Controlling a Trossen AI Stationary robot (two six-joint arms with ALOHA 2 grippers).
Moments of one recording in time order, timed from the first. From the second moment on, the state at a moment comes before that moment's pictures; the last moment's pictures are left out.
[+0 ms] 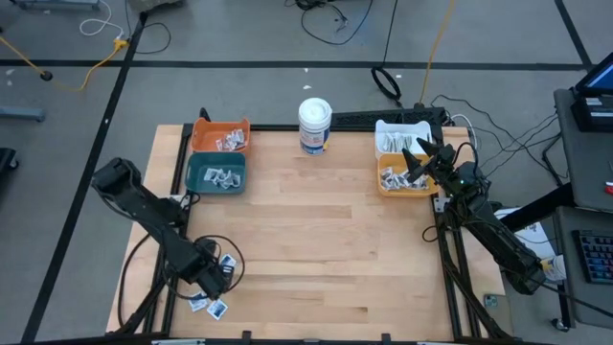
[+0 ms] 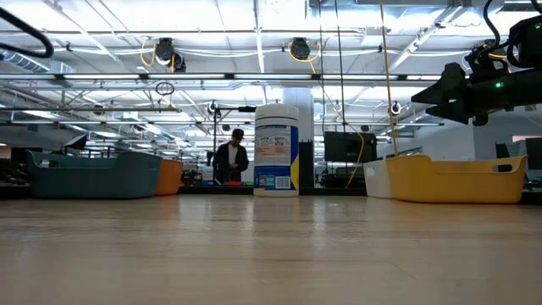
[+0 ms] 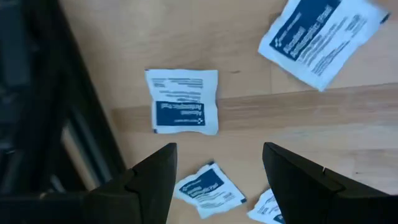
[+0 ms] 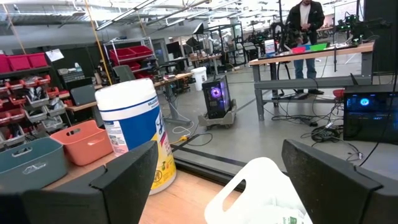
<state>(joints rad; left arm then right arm) -0.79 1.51 0.89 -1.00 0.23 -2.21 -0.93 0.01 0.01 0.08 -0.08 0.20</state>
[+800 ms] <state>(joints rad) -0.81 1.51 0.70 -0.80 0.22 -2.11 -0.93 0.01 0.01 0.08 -0.08 0.20</state>
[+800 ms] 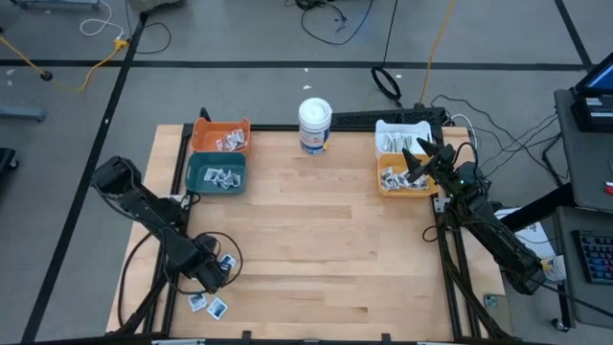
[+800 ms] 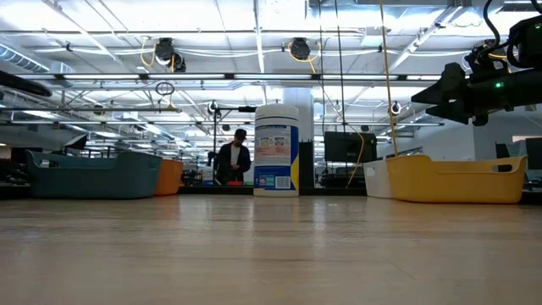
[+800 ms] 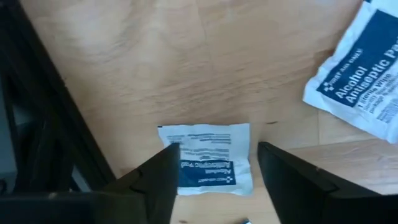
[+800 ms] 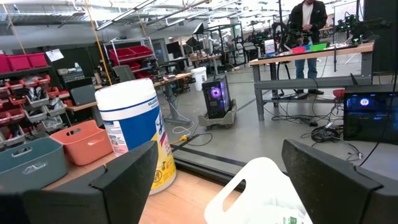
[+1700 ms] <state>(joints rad) -0.78 1.45 0.75 -0.79 0.10 -2.08 -0.93 0.01 0.01 0.08 -0.08 0.20</state>
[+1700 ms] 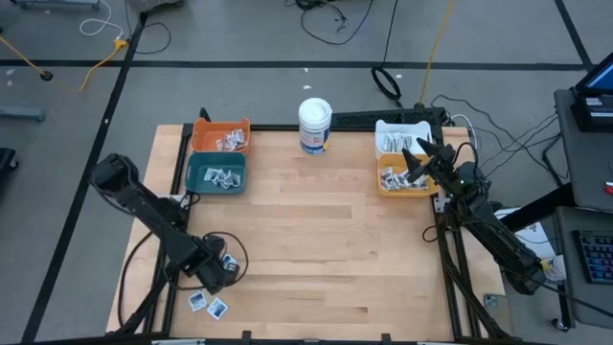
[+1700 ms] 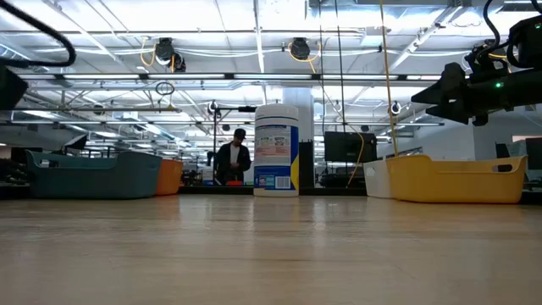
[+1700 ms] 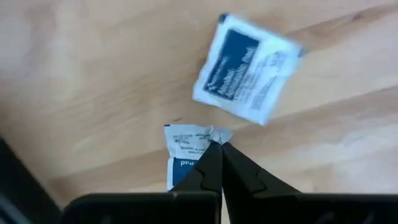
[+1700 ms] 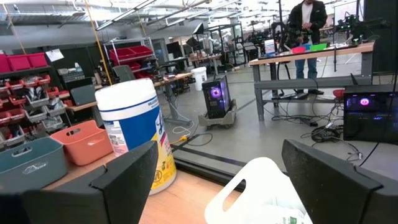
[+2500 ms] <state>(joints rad) -0.39 1.27 1.05 -1.34 0.02 -1.73 -0.93 0.01 0.01 0.08 -0.08 0.20</state>
